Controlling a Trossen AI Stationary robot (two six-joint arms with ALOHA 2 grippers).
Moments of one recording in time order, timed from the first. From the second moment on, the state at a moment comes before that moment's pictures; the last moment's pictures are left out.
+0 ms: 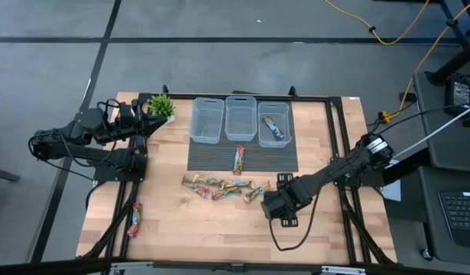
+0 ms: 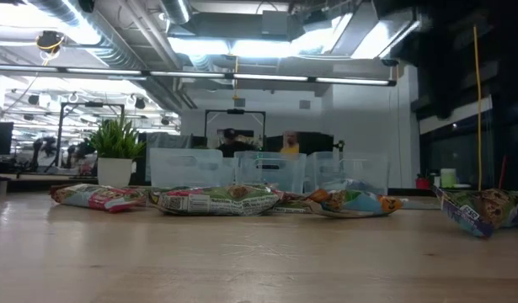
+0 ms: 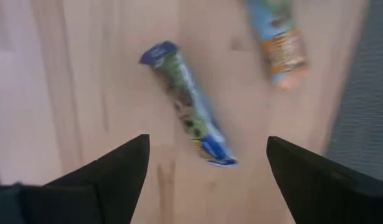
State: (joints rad) left arm 0.00 0.40 0.78 -0.40 -0.35 -0.22; right arm 0.49 1.78 1.38 -1.12 0.03 0.46
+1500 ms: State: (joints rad) left arm 0.00 0.40 0.78 -0.41 -0.35 -0.25; right arm 0.41 1.78 1.06 -0.75 -0.02 0.39
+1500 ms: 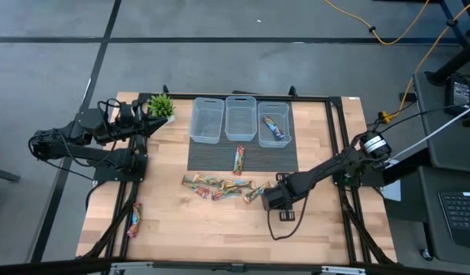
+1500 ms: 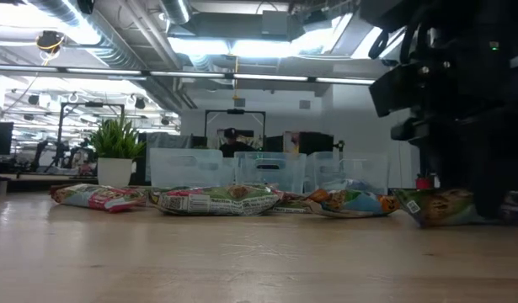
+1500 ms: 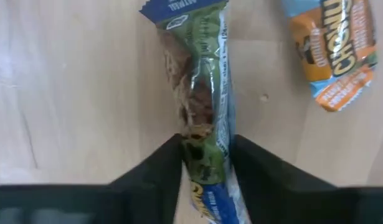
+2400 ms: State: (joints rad) left arm 0.00 0.40 0.78 -0.41 -0.34 -0.25; right arm 0.31 1.71 1.75 -1.36 0.06 0.53
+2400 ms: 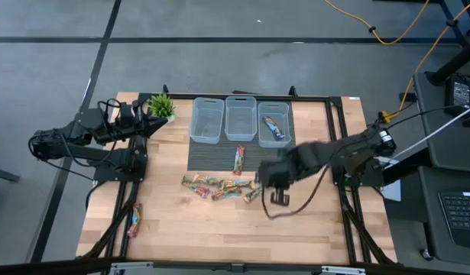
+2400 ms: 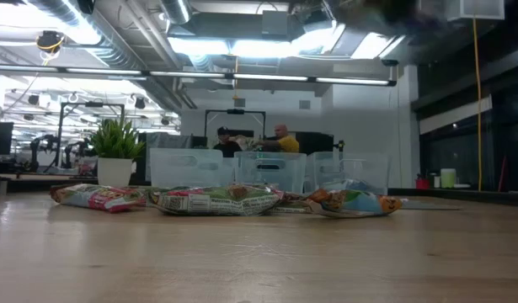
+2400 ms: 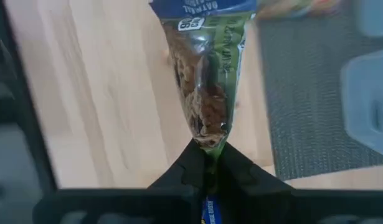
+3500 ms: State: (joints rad) left arm 0.00 0.40 0.78 -0.42 -0.35 -0.25; right arm -0.49 1.78 2.33 -1.57 -0.15 0.11
